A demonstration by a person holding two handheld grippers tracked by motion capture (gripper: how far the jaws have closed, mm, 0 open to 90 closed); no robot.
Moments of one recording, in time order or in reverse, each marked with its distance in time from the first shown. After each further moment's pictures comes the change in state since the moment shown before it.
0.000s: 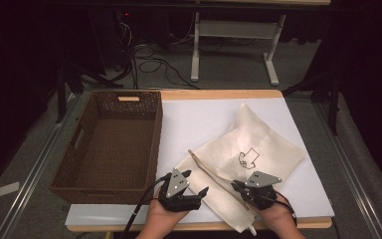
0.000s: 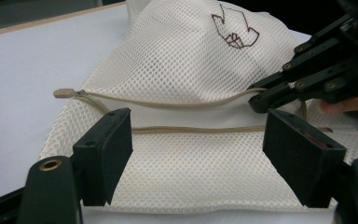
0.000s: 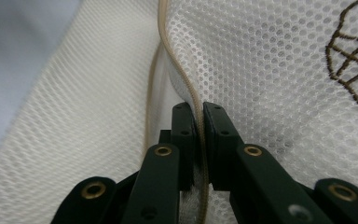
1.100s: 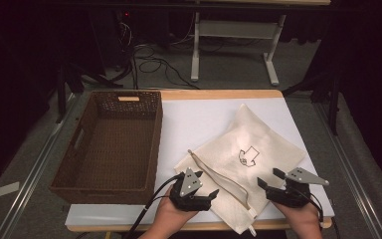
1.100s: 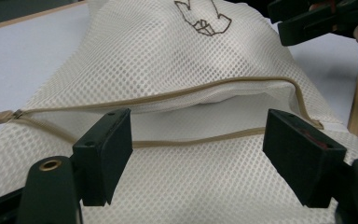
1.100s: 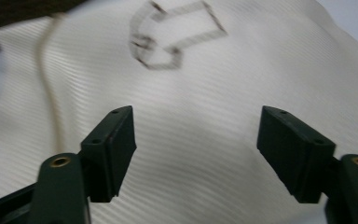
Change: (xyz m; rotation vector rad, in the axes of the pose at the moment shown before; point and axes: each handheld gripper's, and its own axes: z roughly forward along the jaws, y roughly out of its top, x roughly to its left) left arm -0.014 0.007 0.026 0.029 -0.072 0.060; right arm -0.041 -0.024 -0.065 -0.151 -0.193 0.318
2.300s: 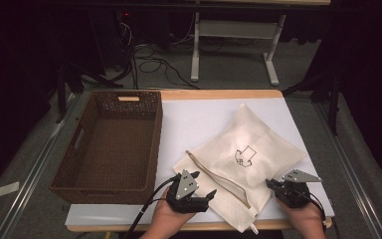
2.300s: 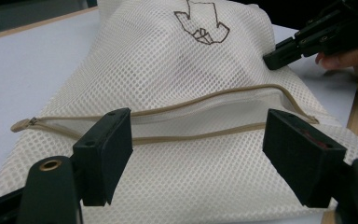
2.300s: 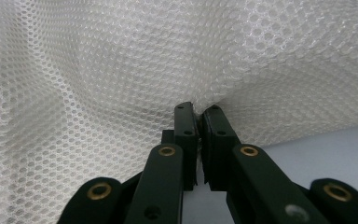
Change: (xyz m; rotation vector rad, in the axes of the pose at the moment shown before) left arm 0.000 -0.003 -0.015 -0.020 0.041 -0.008; right arm -0.020 -0.021 0.015 0.177 -0.009 -0.053
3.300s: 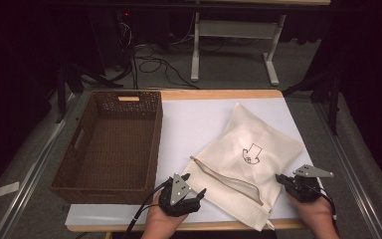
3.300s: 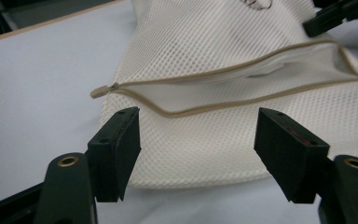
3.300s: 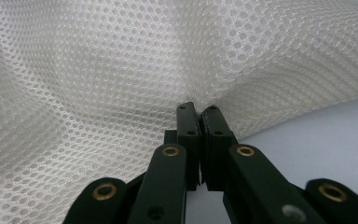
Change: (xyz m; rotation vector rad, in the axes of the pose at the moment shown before) left arm 0.004 -0.016 -0.010 0.037 0.133 0.002; right arm -0.035 -0.001 -0.004 -0.015 -0.011 -0.002
